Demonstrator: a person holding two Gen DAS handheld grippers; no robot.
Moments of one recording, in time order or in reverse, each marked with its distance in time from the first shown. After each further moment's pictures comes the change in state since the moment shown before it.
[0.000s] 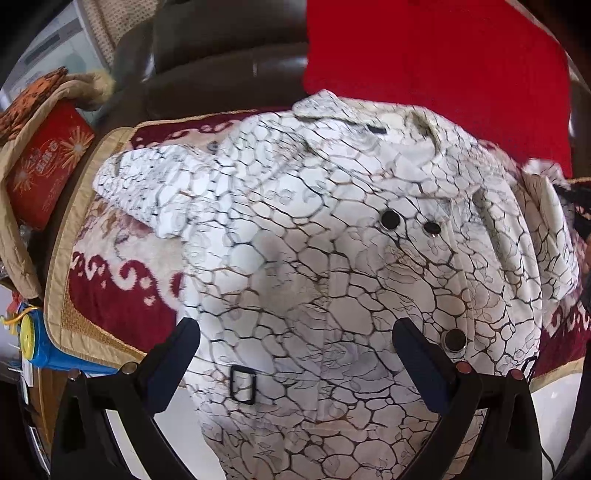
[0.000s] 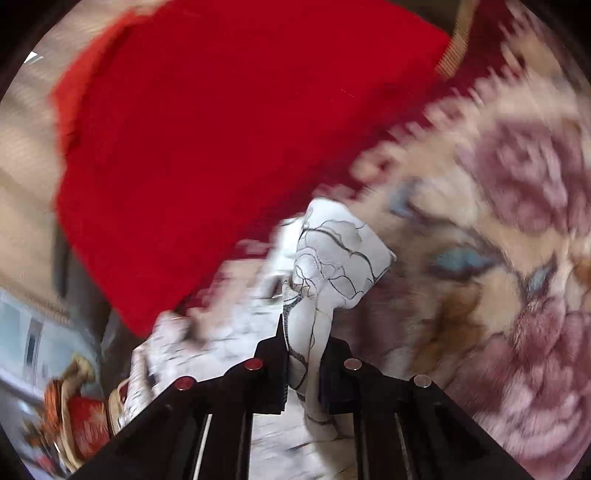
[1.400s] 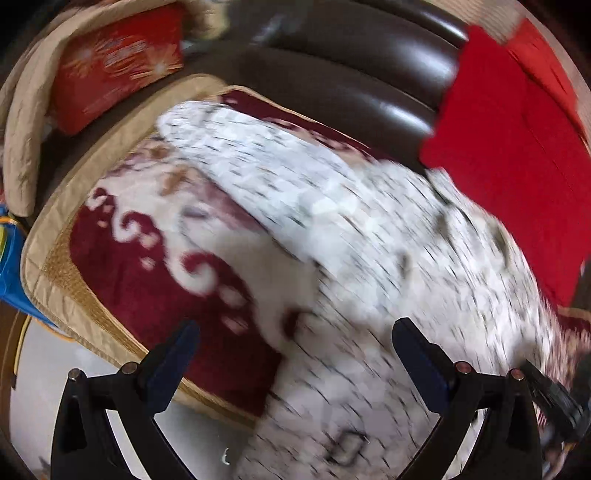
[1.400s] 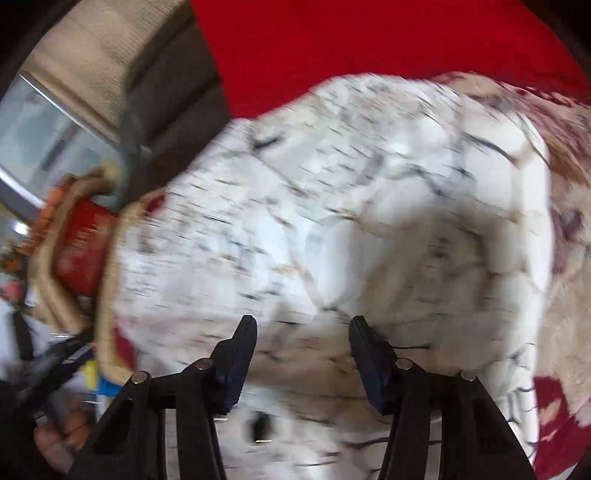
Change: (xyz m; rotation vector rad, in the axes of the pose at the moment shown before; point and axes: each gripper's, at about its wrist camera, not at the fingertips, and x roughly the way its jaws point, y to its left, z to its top) left arm 0.048 0.185 0.011 -0.430 -0.091 -0.099; right arm 0.038 0.158 -0.210 -0.406 0.366 0.122
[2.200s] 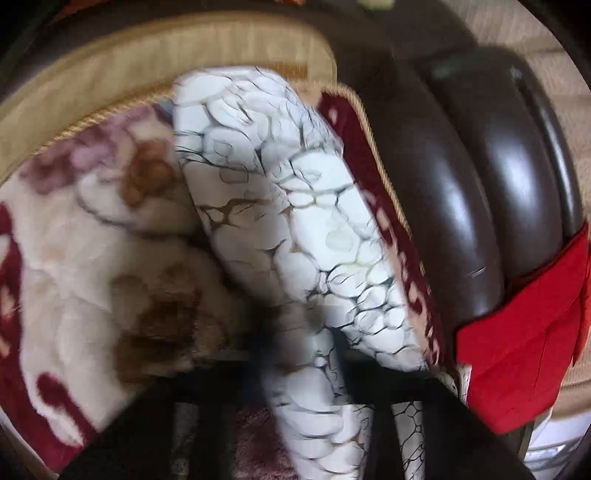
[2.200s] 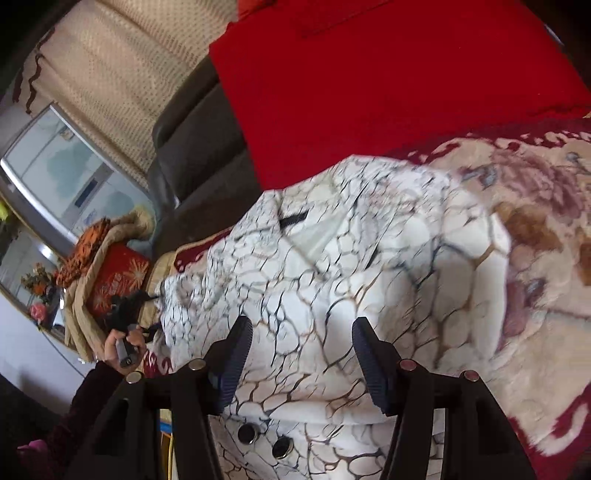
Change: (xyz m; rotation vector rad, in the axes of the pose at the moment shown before) left arm 0.161 0.113 0.151 -0.510 0.109 -0.230; right arm -0.062 -0.014 0.023 0.004 -0.196 0.057
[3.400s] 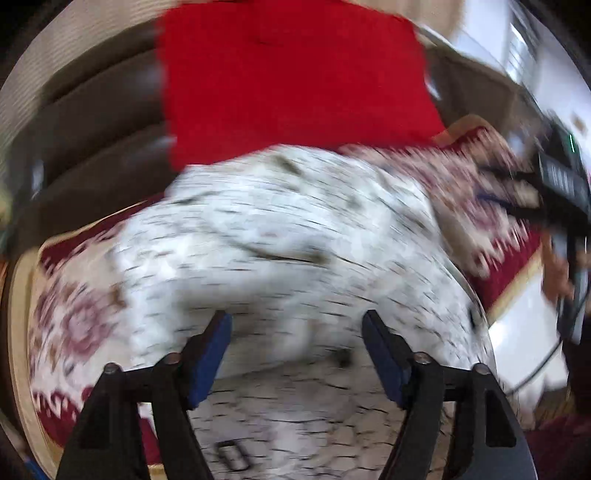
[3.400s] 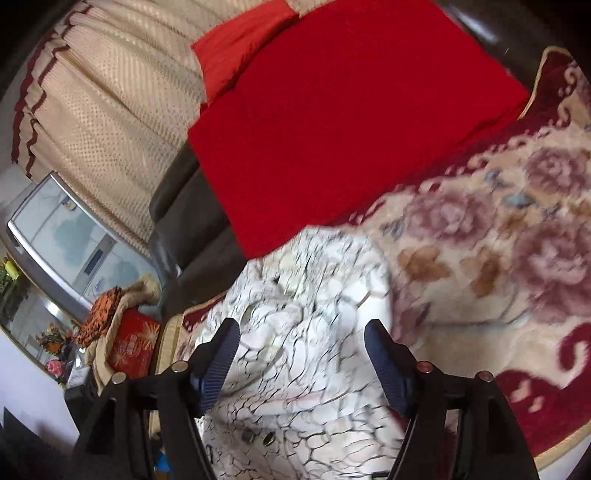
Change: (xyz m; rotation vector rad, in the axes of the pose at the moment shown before) left arm -0.130 -0.184 -0.355 1.283 0.031 -0.038; right arm -0.102 -0.046 0.005 0.133 -0.171 0.014
